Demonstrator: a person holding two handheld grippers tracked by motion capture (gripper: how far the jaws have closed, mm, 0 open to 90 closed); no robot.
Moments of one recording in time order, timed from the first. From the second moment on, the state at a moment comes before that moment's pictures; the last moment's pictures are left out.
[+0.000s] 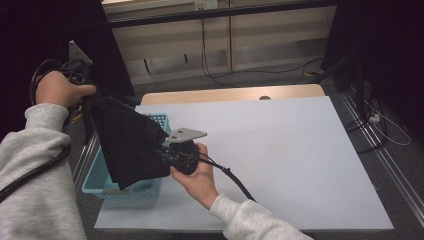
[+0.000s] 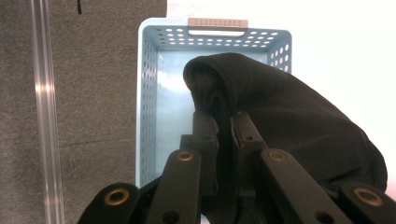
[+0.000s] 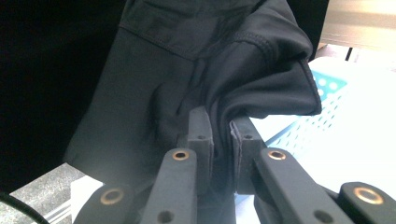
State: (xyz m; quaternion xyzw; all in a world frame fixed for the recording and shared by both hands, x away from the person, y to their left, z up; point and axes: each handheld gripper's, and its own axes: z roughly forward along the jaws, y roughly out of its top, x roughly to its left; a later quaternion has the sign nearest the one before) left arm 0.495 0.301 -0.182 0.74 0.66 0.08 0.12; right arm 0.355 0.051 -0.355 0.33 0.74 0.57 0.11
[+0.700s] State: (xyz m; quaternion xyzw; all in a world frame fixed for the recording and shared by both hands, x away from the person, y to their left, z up) left arm 0.506 0.316 -0.203 0.73 0.66 0.09 0.12; right arm 0.359 0.079 -0.371 0.33 0.75 0.56 0.10
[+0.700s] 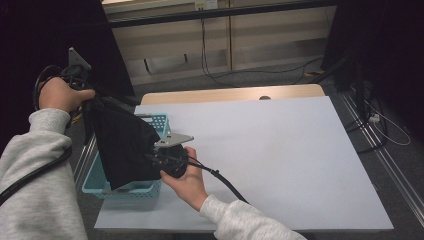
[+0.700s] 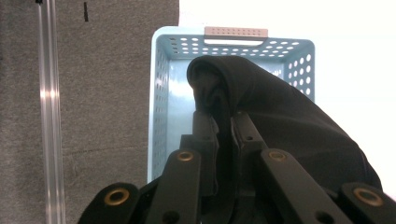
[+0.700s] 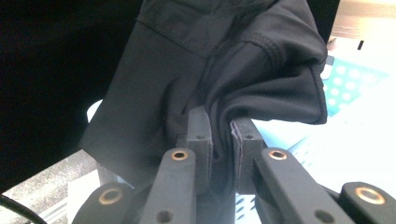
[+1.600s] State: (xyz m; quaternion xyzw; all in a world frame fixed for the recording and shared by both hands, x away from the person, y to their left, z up) left arm 0.504 0.317 -0.249 0.78 0.59 0.14 0.17; right arm 0.367 0.021 -0.363 0.31 0.77 0.54 0.15
